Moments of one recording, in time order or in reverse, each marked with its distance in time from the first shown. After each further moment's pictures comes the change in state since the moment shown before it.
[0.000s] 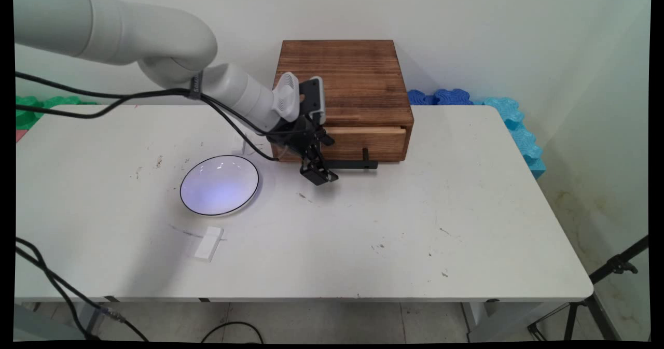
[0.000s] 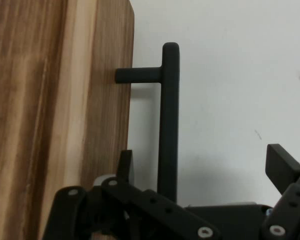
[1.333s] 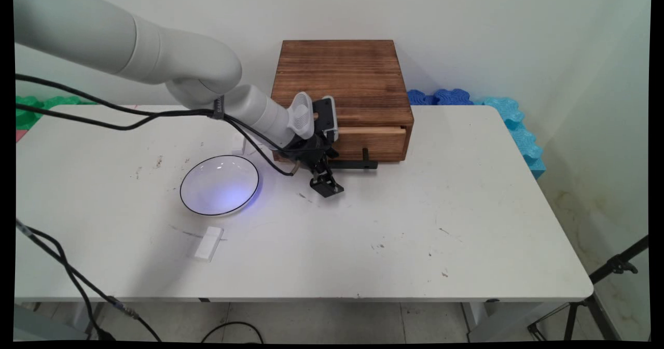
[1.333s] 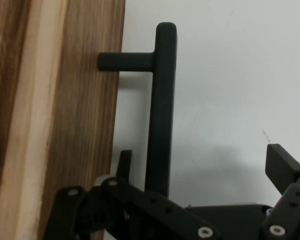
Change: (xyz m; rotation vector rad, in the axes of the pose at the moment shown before) arm -0.002 0.010 0.040 0.007 -0.044 -0.029
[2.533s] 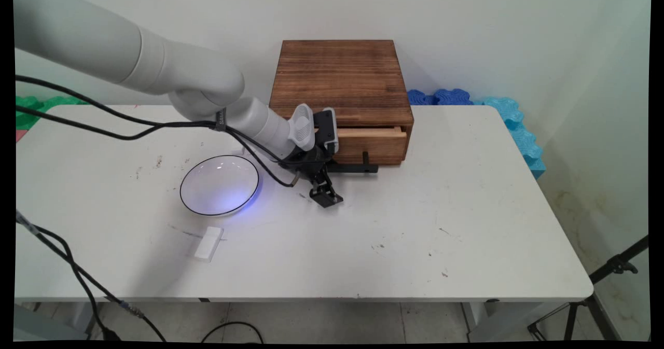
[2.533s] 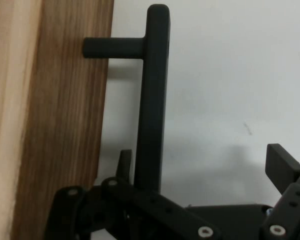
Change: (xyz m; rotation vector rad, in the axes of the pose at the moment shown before) arm -0.007 0.015 0.010 -0.015 -0.014 -0.003
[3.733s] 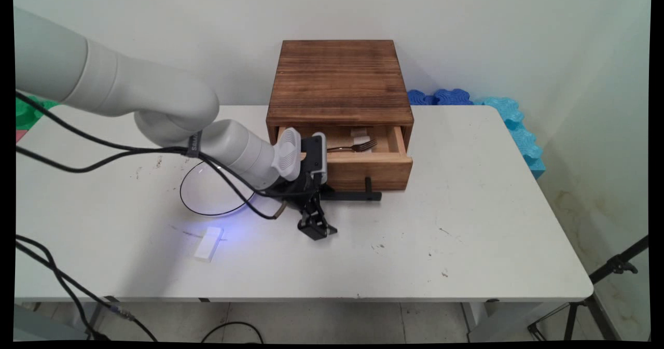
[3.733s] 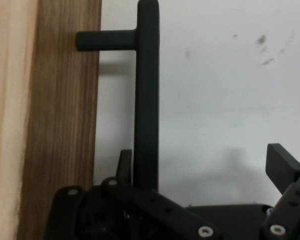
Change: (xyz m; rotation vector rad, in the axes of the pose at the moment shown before) arm -0.014 0.061 -0.027 -0.069 0.026 0.026
